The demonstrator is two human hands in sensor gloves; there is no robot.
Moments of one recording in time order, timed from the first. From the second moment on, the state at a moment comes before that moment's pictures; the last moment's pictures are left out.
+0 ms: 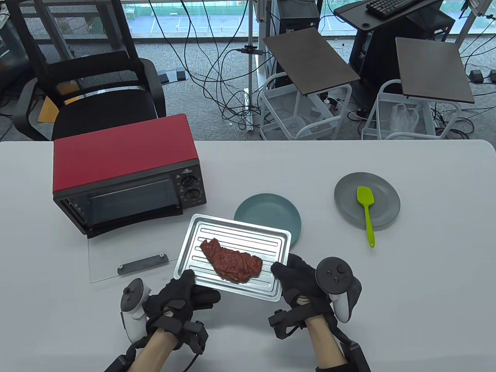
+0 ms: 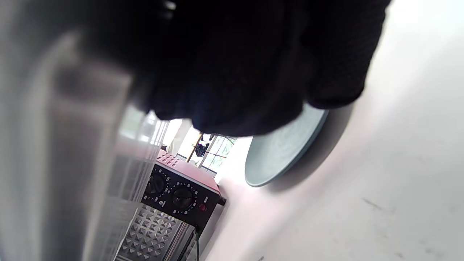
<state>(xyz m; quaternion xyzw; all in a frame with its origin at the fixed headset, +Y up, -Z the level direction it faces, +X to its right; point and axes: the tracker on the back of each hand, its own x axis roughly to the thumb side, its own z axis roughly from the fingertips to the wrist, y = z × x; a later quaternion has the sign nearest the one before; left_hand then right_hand) -0.208 -0.774 -0.245 -0.13 0.08 0.77 0.62 0.130 -0.717 -0.279 -0.01 -0.01 0.85 0.53</state>
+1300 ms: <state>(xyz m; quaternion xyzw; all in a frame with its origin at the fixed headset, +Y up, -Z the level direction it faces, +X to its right) -0.223 -0.702 -0.245 -0.03 -0.07 0.00 1.00 0.137 -0.763 -0.288 -0.02 0.21 0.86 0.47</state>
